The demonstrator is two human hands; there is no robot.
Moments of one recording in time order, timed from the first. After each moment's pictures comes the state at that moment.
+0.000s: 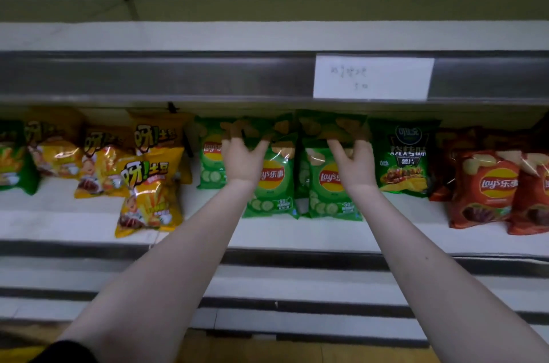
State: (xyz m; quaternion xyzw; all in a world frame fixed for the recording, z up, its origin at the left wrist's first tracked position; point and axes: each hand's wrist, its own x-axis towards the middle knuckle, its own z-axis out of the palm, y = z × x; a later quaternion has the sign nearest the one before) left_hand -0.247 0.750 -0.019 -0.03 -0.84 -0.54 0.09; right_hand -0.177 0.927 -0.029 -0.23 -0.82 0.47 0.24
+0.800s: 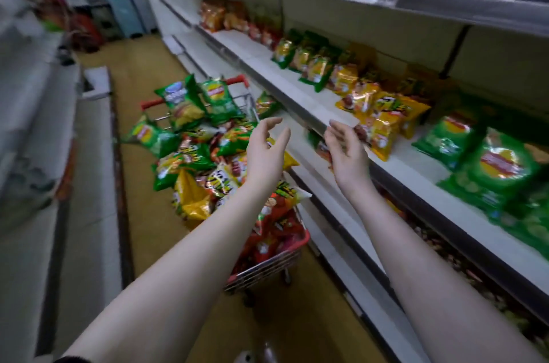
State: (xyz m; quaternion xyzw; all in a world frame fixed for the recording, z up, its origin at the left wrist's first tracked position) left_hand 0.085 0.508 0.017 0.27 -0.74 -0.51 0.35; right_hand 0.000 0.620 -0.002 0.27 -0.71 0.65 -0.05
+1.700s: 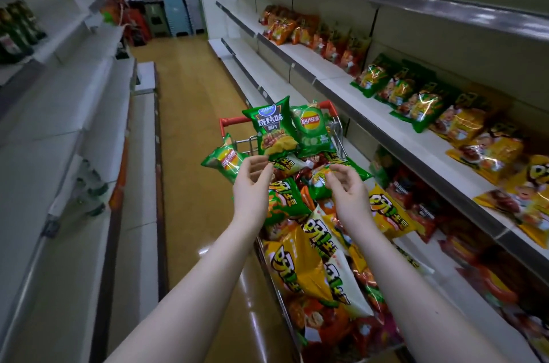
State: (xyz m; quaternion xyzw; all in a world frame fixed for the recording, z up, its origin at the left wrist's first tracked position) left_hand 0.192 0.210 -0.002 0.34 -0.64 -0.56 0.39; right_hand 0.070 0.323 -0.027 0.27 -0.72 0.62 -0.15
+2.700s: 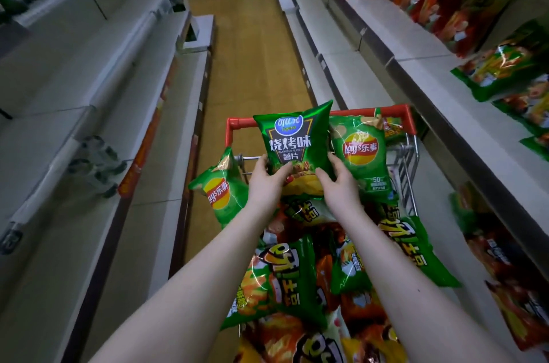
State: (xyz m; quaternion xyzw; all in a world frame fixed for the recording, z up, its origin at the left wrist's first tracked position) left_hand -0.011 0.021 -0.102 0.54 -0.58 -0.54 0.29; right_hand -0.126 0.088 -0.121 0.31 -0.73 0.53 -0.31
